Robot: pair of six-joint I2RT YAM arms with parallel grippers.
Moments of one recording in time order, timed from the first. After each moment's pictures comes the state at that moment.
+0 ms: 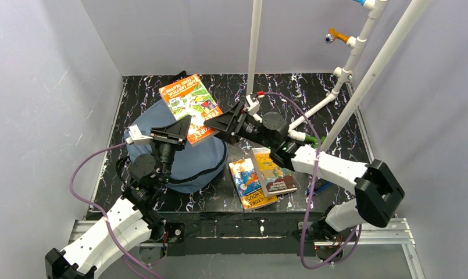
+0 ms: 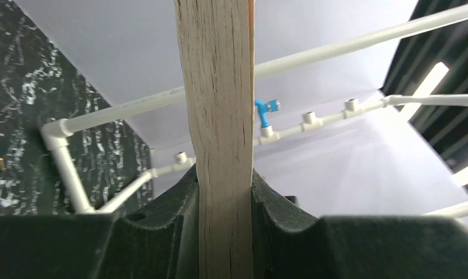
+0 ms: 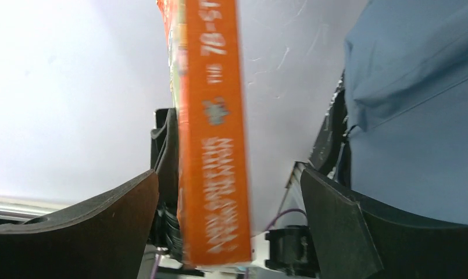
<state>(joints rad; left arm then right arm) -0.64 0.60 0.51 0.30 -0.46 -1.23 0.87 1.40 0.94 0.52 -0.28 1.29</state>
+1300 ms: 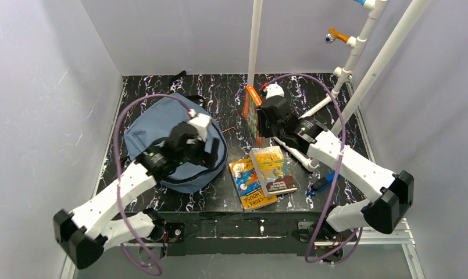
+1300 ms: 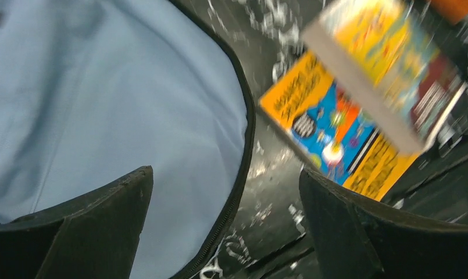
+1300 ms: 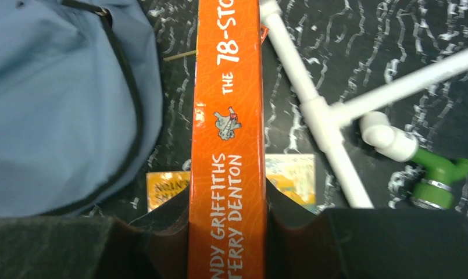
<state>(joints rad) -0.69 0.97 0.95 -0.63 -0.12 -0.27 0.81 1.37 1.31 -0.59 0.34 0.40</state>
